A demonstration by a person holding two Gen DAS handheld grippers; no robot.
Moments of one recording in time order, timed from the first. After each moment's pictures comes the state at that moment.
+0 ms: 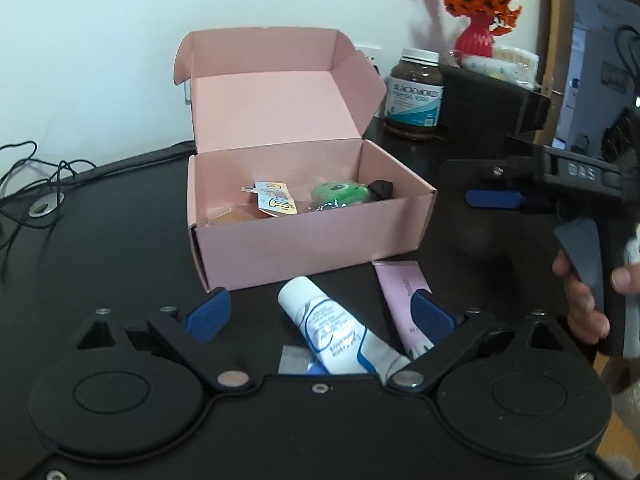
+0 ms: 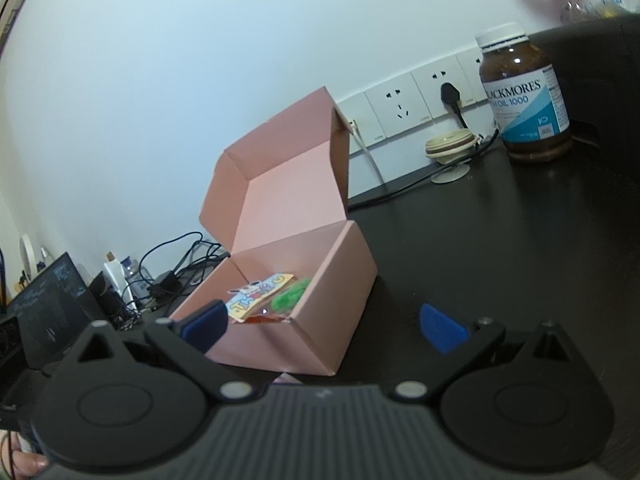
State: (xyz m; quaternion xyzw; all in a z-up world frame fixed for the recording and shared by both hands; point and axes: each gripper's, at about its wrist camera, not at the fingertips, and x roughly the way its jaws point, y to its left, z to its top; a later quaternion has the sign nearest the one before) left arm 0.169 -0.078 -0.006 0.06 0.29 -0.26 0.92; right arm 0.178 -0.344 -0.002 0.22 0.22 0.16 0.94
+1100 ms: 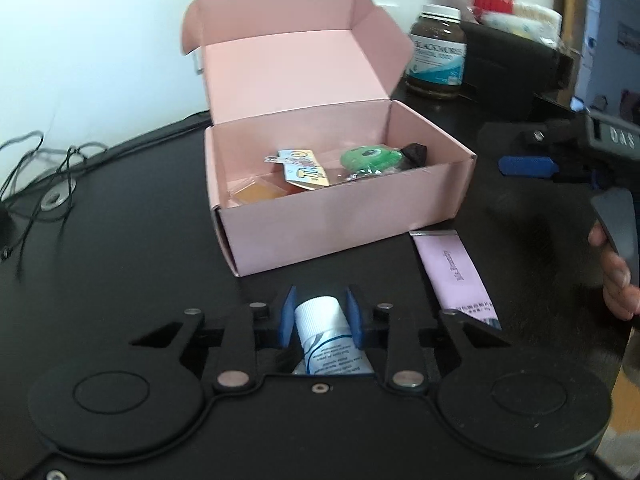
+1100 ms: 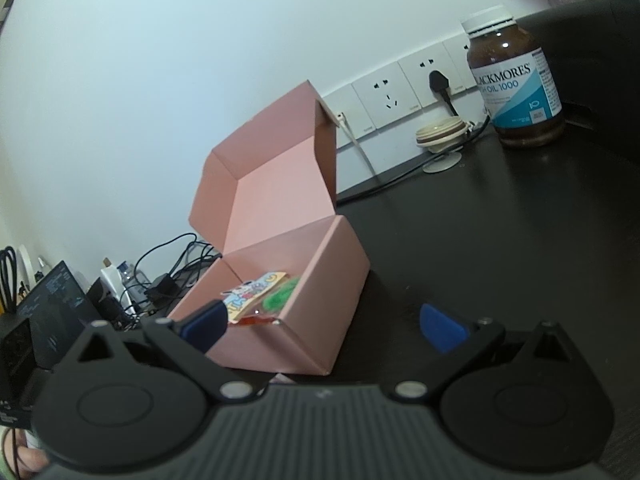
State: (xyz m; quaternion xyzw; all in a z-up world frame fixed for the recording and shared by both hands) left arm 0.187 -0.079 -0.010 0.12 0.34 -0.24 0.90; right arm 0.183 -0.348 -0.006 0.24 0.23 0.15 0.93
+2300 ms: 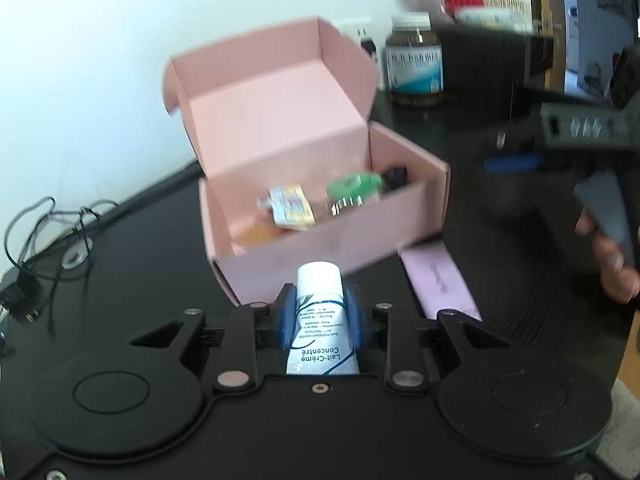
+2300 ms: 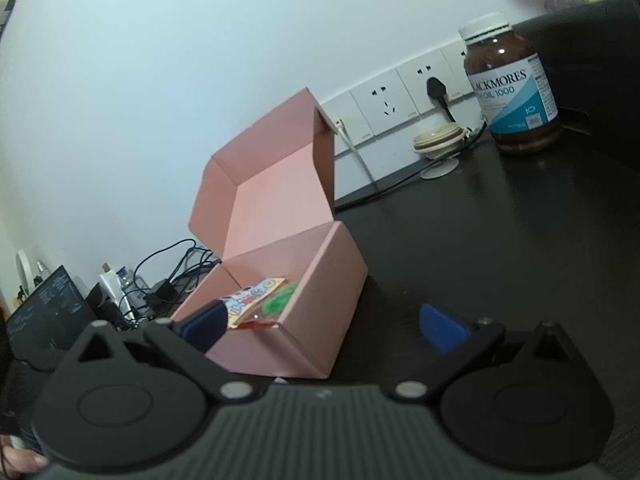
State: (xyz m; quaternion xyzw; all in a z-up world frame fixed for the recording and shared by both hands) left arm 0.169 -0.088 0.013 0.17 0.28 -0.24 0.91; right arm 0.181 -0.350 -0.007 0.25 0.23 0.15 0.93
